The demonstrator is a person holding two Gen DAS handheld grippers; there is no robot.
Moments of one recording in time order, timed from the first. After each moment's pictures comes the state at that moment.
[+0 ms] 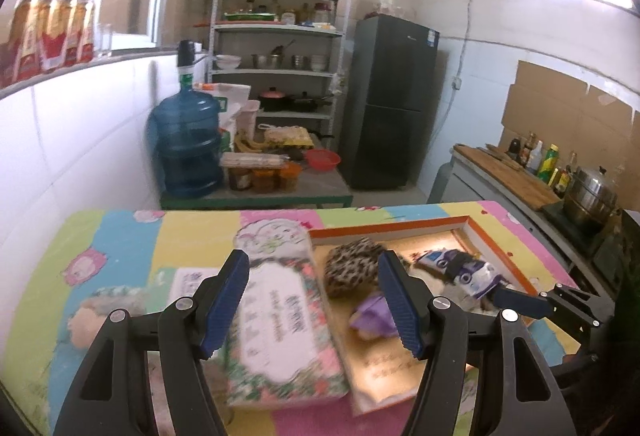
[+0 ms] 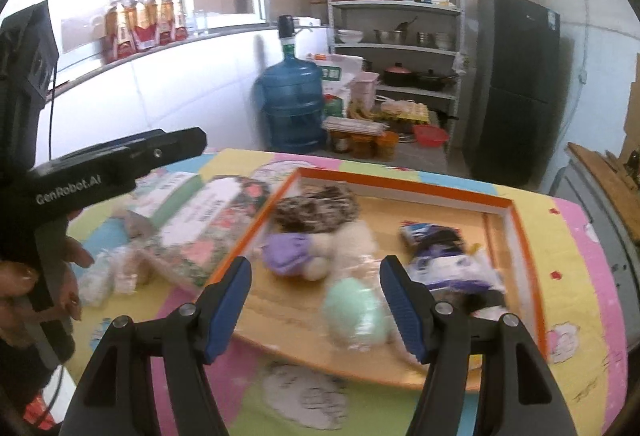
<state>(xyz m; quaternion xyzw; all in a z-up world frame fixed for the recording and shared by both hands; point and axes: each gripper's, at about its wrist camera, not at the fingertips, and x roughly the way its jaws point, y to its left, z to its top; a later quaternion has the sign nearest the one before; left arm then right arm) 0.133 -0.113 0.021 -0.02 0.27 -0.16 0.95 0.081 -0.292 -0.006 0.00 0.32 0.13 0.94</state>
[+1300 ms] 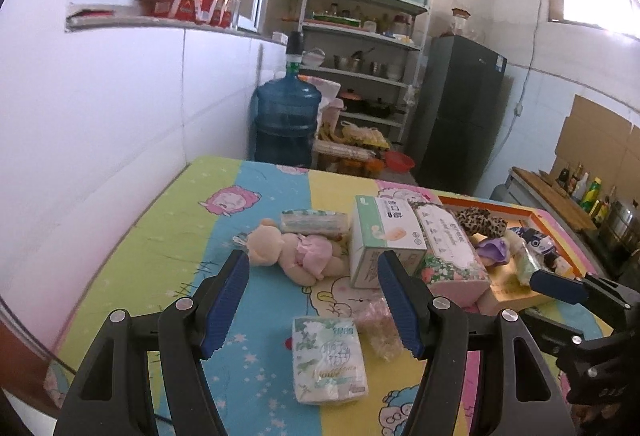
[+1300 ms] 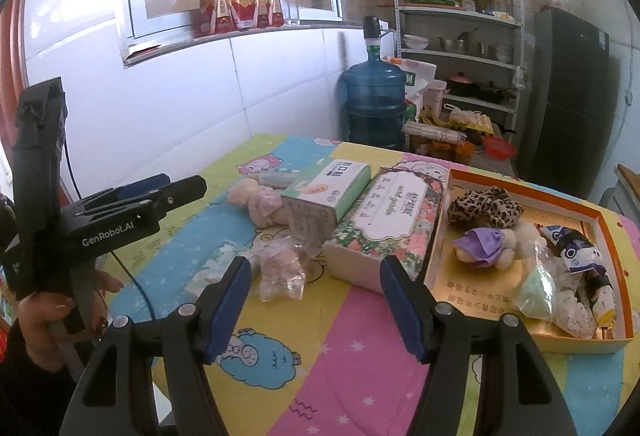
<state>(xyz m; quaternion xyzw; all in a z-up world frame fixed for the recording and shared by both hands) 0.046 0.060 -0.002 -0.06 0.27 -0.05 0.96 0.031 -0.144 0.001 -0.02 0.31 0.21 0.93</state>
